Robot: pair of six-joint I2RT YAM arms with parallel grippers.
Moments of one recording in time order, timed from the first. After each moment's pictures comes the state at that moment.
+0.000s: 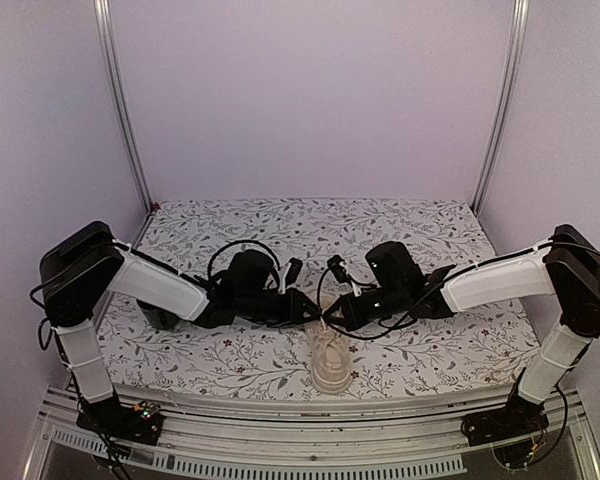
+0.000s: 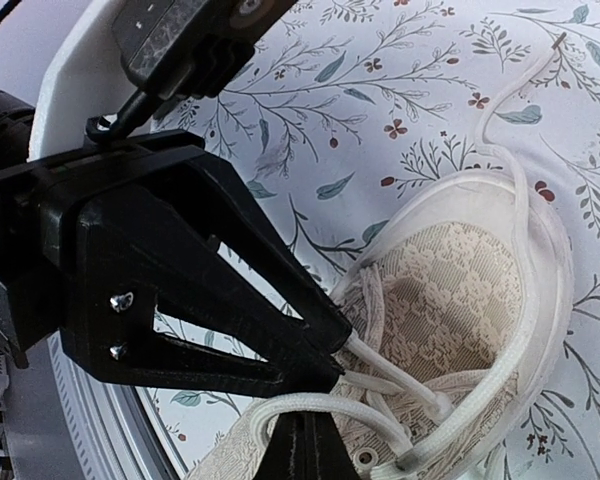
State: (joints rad) left arm -0.88 1.86 0.89 0.43 0.35 -0.85; right arm 0.87 1.69 0.88 0.12 -0.35 0.40
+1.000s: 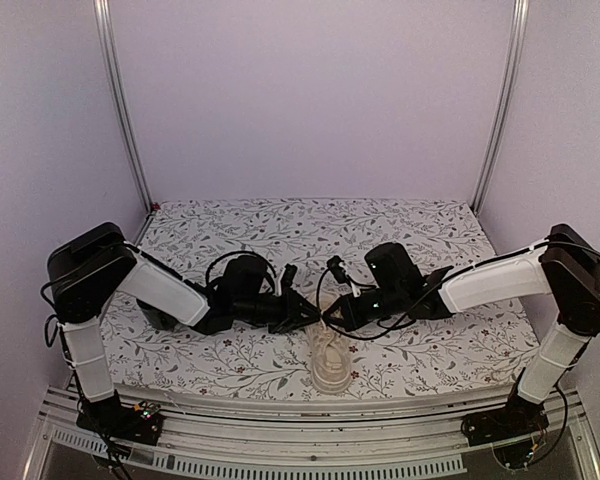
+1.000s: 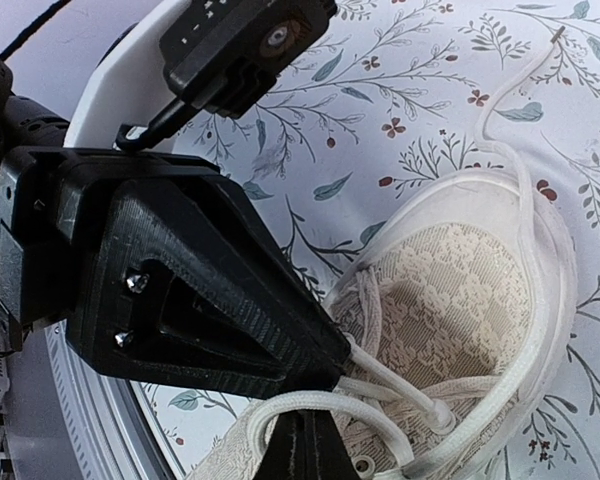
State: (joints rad) left arm -0.87 1.91 0.83 0.62 0.43 -1.07; right arm 0.87 1.71 0.88 0.15 -0.35 0.41
